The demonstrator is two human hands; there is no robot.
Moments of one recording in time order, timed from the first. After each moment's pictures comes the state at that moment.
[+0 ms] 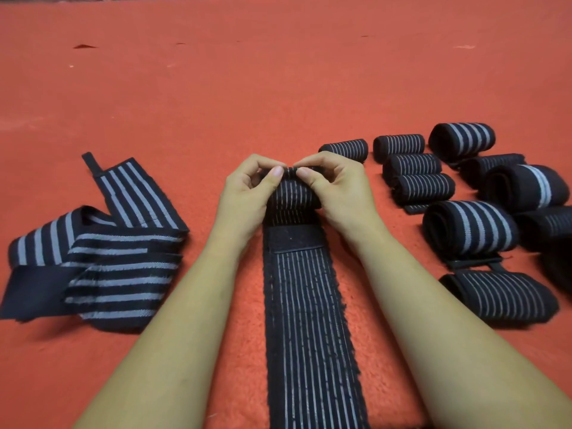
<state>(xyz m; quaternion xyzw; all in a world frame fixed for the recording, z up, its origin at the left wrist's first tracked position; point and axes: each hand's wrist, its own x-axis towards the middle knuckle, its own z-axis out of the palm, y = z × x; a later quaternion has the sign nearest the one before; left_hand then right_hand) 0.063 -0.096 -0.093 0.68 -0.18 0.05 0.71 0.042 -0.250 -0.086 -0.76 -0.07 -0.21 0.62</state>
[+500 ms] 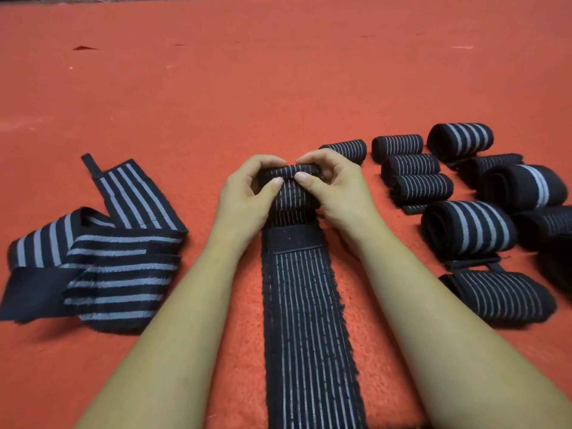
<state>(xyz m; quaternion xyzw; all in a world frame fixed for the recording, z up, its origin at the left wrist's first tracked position) 0.064 -0.093 -0.093 0.75 -0.23 0.12 0.61 0.041 -0.253 -0.088 -0.73 -0.07 -0.17 0.66</state>
